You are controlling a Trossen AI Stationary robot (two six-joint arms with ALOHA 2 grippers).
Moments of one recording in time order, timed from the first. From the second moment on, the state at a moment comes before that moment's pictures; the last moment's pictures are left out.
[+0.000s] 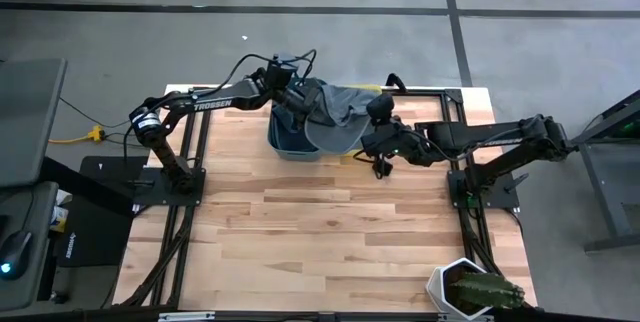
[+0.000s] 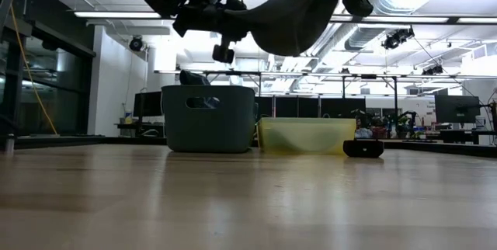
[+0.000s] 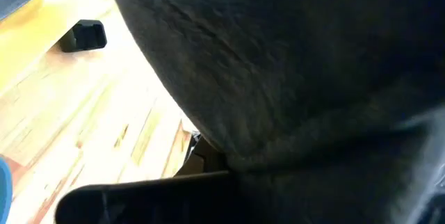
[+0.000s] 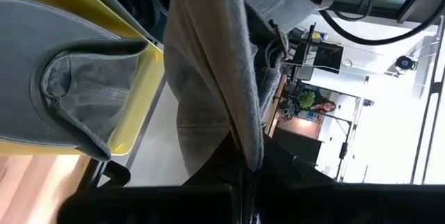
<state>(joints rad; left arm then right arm) 0.52 1.68 1.25 0.10 0.97 -1.13 0.03 1.34 1.21 -0.55 0.95 -1.10</state>
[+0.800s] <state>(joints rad) 0.52 1.68 1.25 0.06 0.93 -1.10 -0.02 1.34 1.21 -0.59 0.90 -0.96</state>
